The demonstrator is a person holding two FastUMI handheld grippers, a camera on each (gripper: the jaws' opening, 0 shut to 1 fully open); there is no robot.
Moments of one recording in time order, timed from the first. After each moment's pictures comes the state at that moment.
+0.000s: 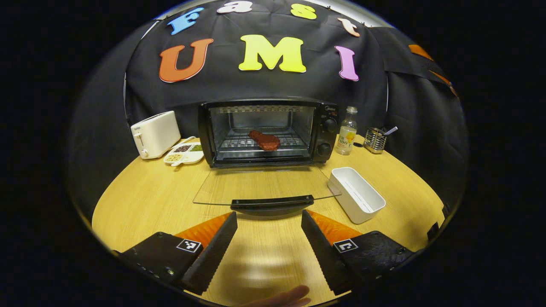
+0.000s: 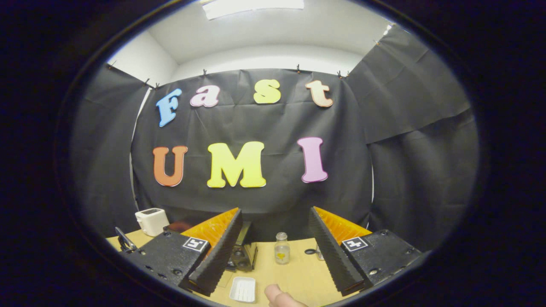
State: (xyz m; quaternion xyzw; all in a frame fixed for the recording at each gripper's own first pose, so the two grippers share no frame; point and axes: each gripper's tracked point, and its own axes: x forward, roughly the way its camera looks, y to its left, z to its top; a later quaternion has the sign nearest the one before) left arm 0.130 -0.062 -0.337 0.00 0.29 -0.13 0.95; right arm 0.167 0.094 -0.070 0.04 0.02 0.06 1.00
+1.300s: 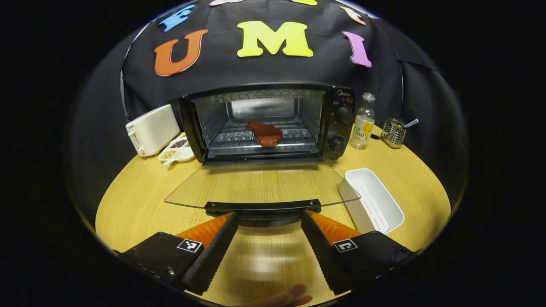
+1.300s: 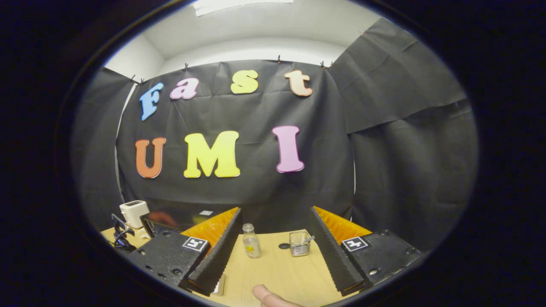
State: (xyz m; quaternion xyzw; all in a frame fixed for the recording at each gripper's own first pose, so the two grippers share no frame) left arm 0.176 -0.076 -0.342 0.02 0.31 -0.07 0.95; right arm 0.185 0.014 -0.115 0.05 0.06 0.03 1.00
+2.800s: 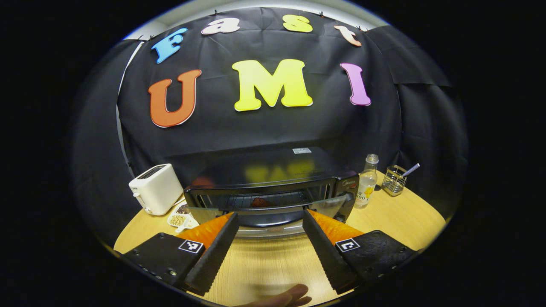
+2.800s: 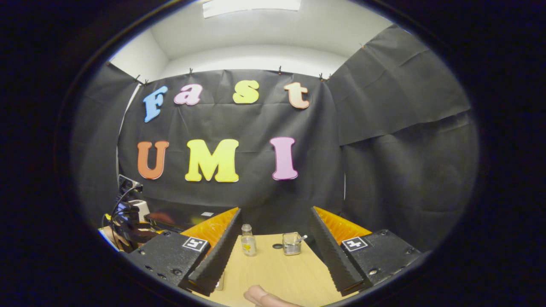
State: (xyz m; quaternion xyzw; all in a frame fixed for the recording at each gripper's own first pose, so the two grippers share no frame) left arm 0.257 -0.075 -0.220 0.03 0.18 -0.08 0.98; right arm 0.112 0.014 -0.081 0.03 0.03 0.01 1.00
